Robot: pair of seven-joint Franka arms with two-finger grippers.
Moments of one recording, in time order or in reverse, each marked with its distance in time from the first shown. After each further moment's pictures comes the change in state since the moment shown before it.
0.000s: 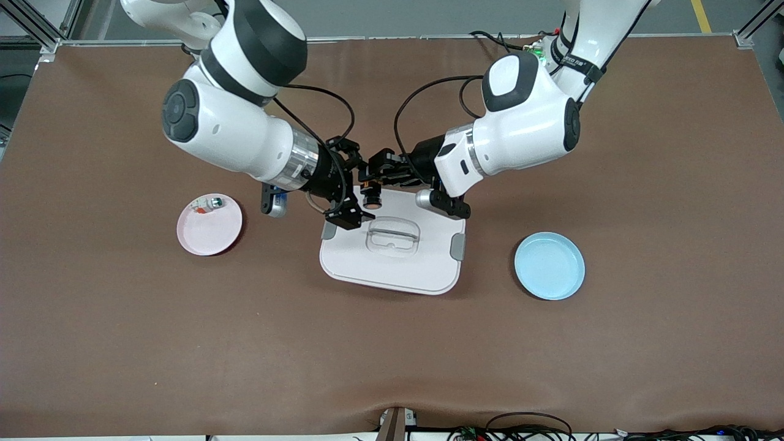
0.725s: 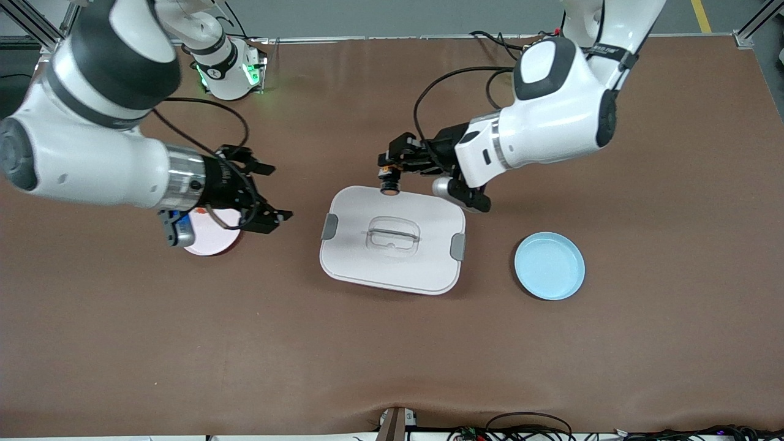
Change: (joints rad) left arm 0.097 -0.081 0.002 0.013 0.057 -0.247 0.004; right arm -0.261 0.000 -0.011 0.113 -0.001 -0.434 -0.538
